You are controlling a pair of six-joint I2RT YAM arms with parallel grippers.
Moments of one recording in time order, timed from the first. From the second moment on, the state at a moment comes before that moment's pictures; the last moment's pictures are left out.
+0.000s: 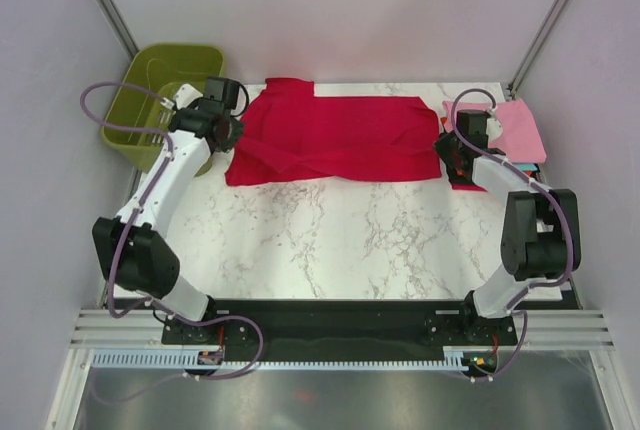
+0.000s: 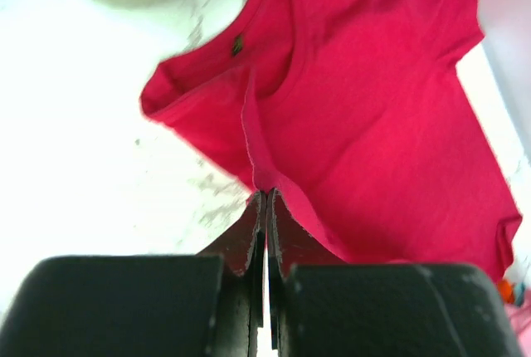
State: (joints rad) left arm -0.25 1.59 1.54 -0.85 -0.44 -1.10; right arm 0.03 1.67 1.05 -0.06 0.11 0.95
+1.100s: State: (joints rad) left arm -0.32 1.01 1.02 -0.94 -0.33 -1.18; right arm 0.03 0.89 0.65 -0.33 0.16 0.87
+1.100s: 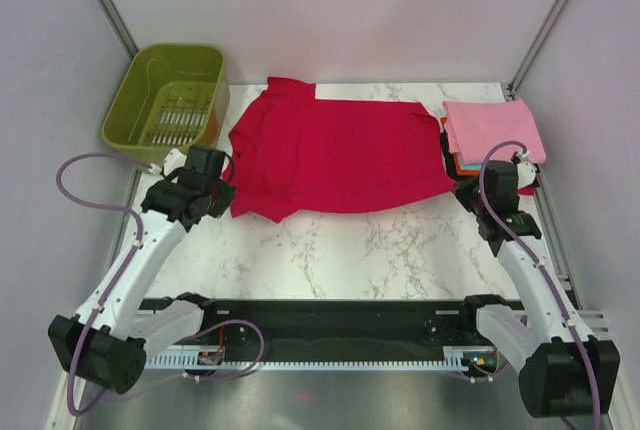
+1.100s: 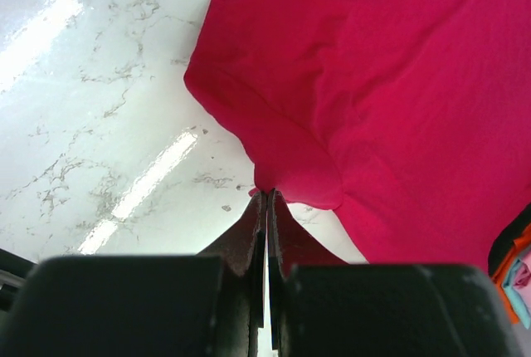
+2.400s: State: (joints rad) left arm -0.27 1.81 1.77 -0.94 -0.47 -1.13; right arm 0.03 1.70 1.11 -0.18 0.21 0.91
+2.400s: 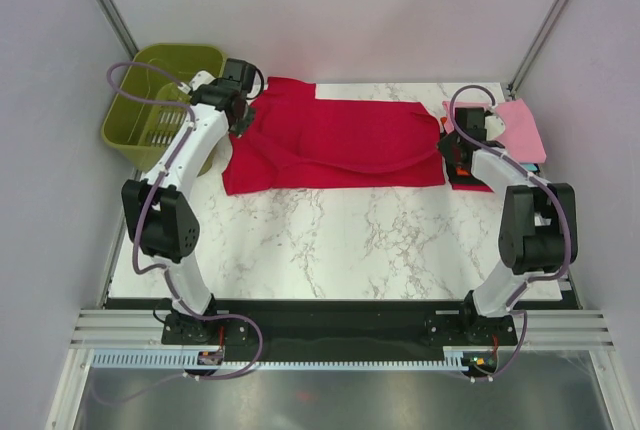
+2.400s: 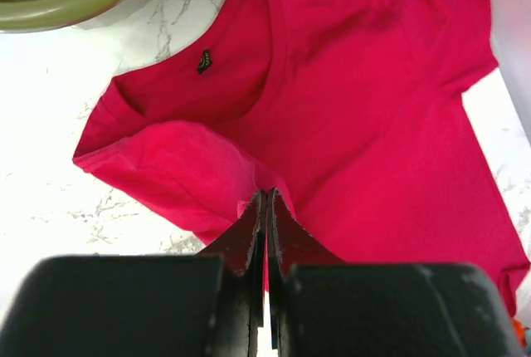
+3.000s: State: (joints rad) left arm -0.18 2.12 2.17 -0.91 -0.42 -1.00; right arm 0.03 1.86 1.28 -0.11 0.24 0.93
